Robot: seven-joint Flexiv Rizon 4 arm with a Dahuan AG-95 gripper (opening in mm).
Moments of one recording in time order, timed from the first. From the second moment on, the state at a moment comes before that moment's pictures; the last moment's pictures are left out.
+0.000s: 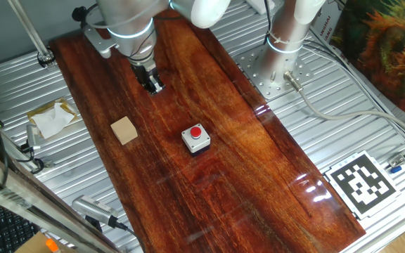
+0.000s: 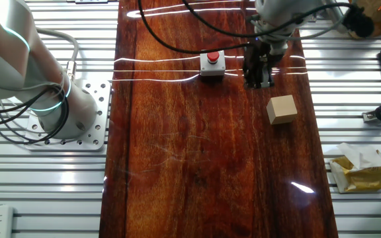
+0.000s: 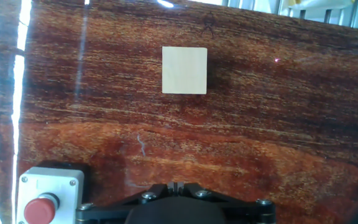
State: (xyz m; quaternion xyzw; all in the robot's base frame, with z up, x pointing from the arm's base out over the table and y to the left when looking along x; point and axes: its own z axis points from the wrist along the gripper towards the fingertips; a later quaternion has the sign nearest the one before) arm 0.497 0.002 0.177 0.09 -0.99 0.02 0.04
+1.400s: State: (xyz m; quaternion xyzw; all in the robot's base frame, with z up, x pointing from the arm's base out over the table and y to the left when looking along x) arm 0.650 0.004 0.135 0.11 -0.99 0.03 0.02
